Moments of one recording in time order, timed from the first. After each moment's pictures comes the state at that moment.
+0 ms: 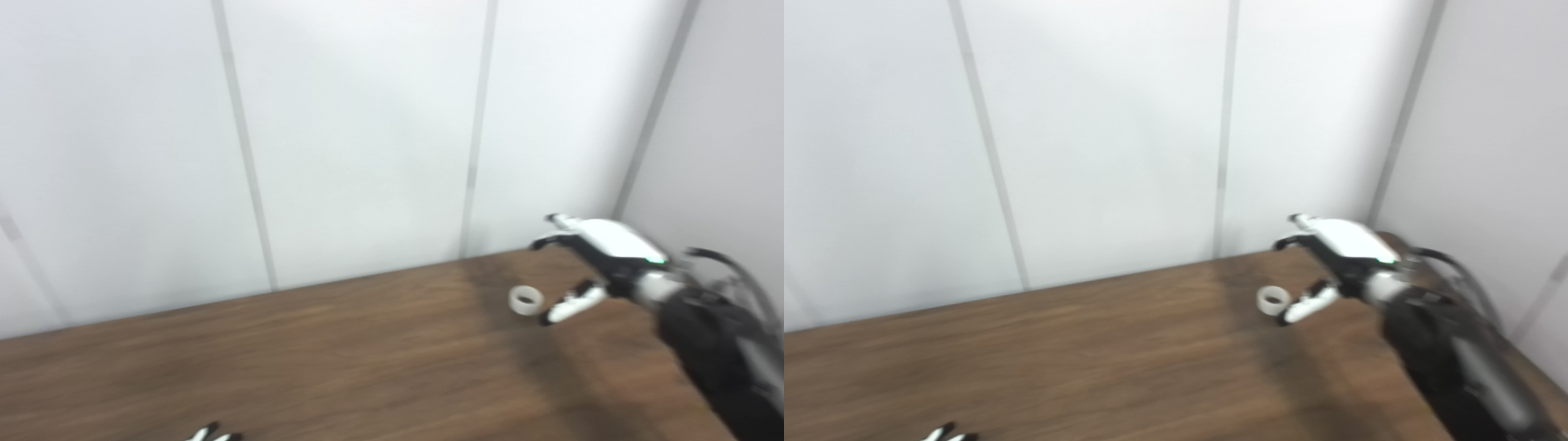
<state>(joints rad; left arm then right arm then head) 0.04 0.44 -0.20 -0.03 0.51 -0.30 -0.05 -0.39 -0.75 0.11 -0.19 -0.70 0.42 0.49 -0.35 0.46</state>
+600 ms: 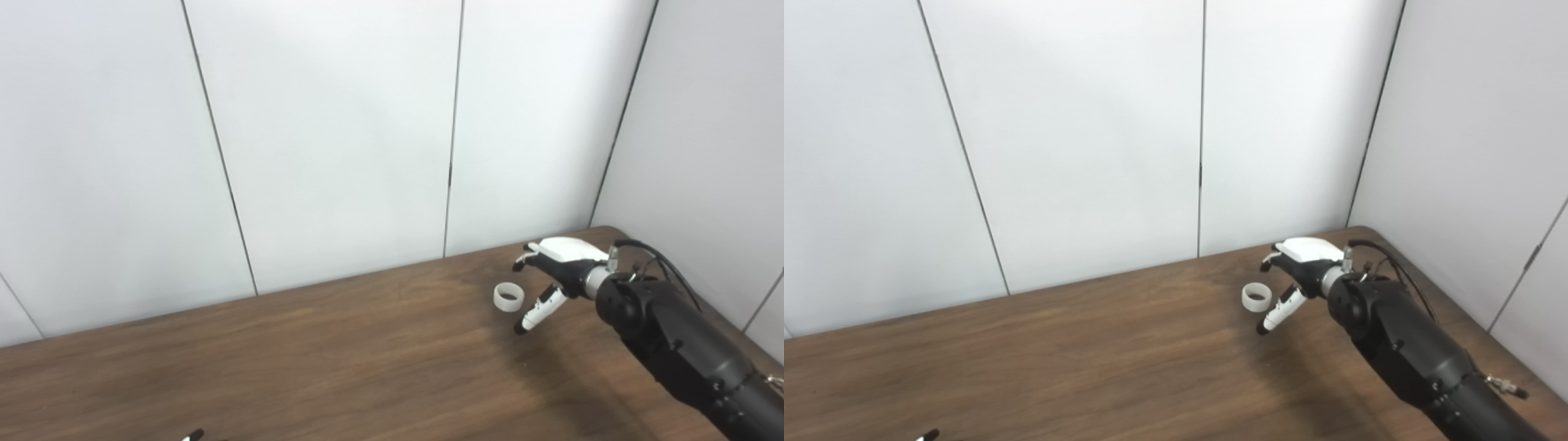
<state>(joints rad) 0.04 0.42 -0.18 -0.03 0.52 -0.31 -0.05 -0.51 -0.74 0.27 0.07 -0.80 0.41 0.54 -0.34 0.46</state>
